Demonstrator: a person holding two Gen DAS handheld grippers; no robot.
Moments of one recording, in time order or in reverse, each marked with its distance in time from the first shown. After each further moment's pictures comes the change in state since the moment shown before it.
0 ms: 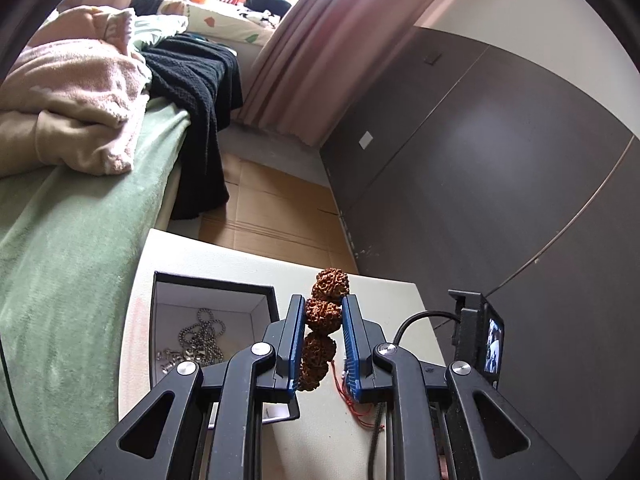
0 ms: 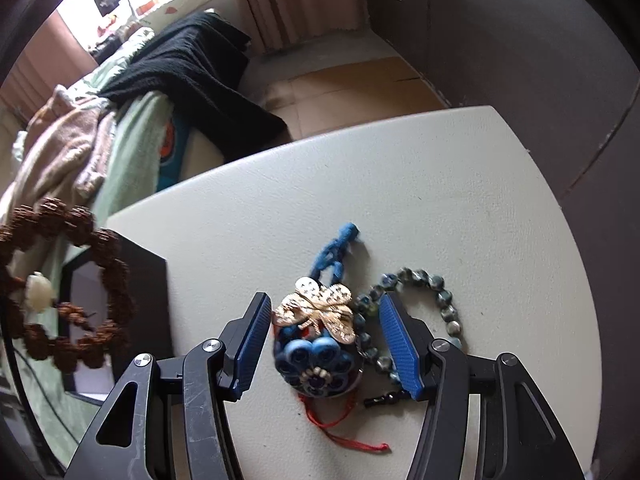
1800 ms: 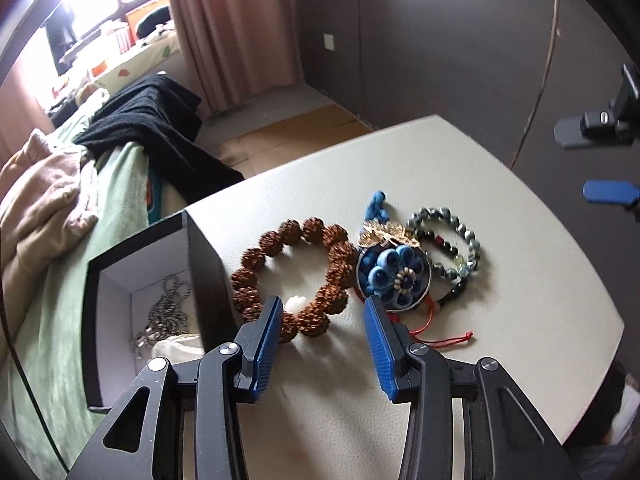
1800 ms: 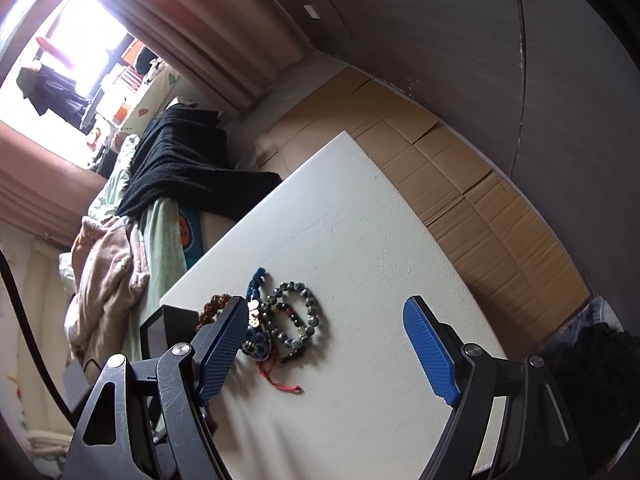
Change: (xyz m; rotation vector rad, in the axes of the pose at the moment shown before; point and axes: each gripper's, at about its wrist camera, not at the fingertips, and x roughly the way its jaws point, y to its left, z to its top) left arm 0.093 -0.069 -0.092 0.598 0.258 0.337; right arm -0.088 -0.140 -0.010 0.354 -0.076 0.232
